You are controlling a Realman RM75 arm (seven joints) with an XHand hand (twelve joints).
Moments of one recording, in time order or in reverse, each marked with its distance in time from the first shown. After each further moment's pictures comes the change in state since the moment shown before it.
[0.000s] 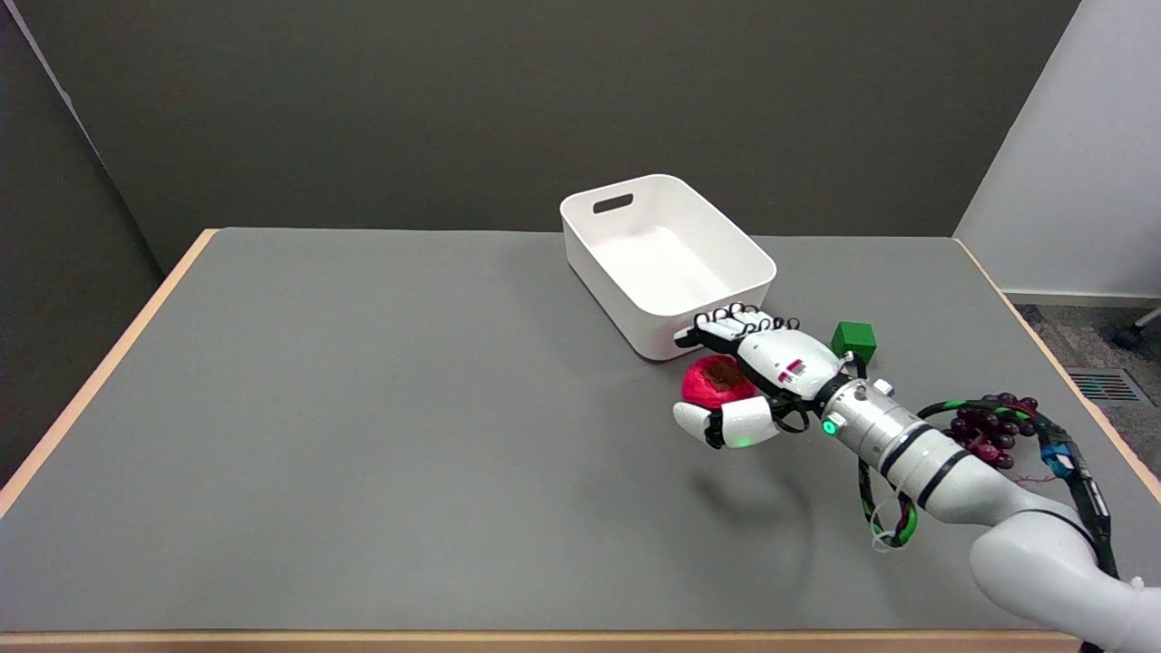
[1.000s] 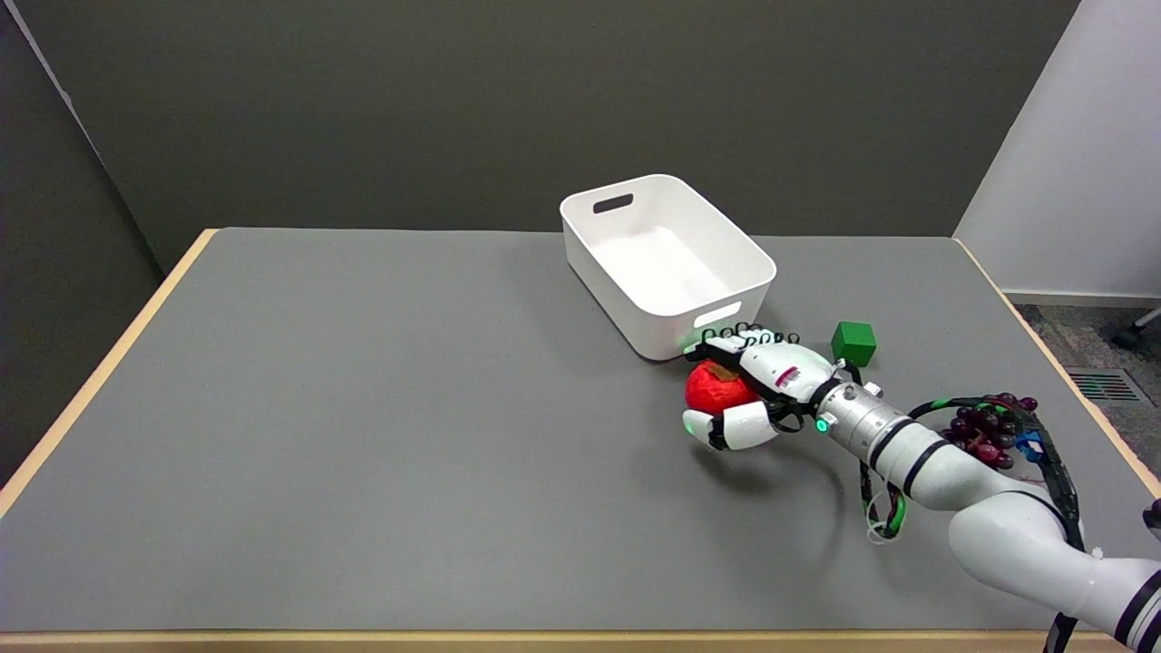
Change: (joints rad) arm 0.115 -0.003 -0.055 -0.158 0.019 -0.069 0.005
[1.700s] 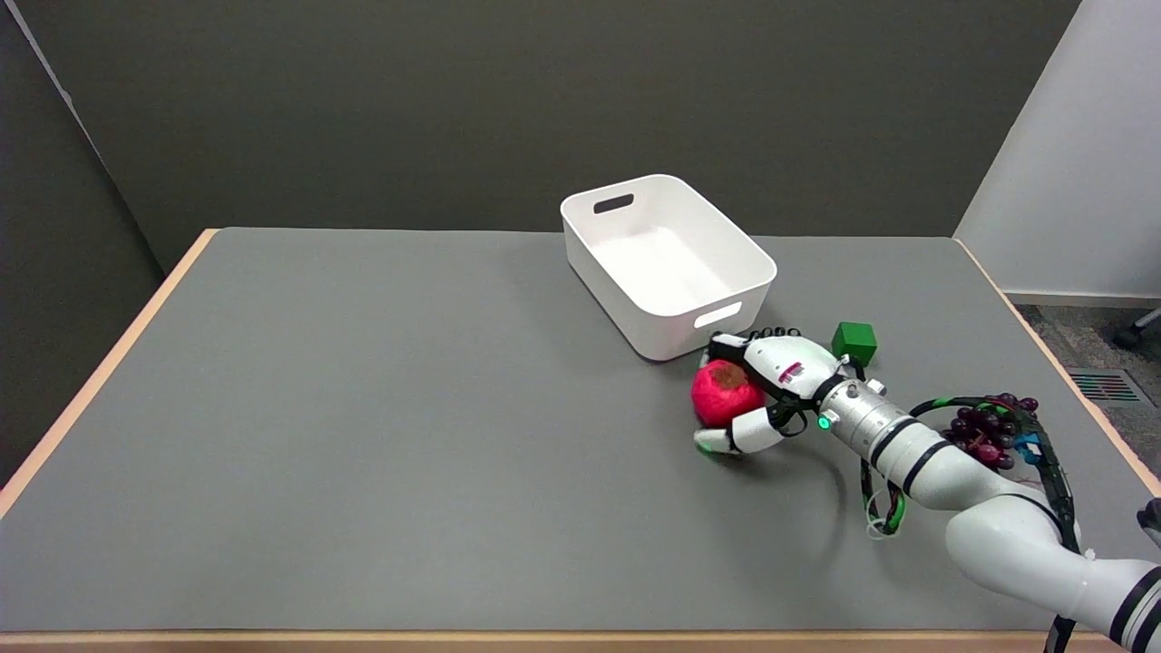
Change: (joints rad) arm 0.012 -0.002 -0.018 -0.039 -0.027 0.071 -0.006
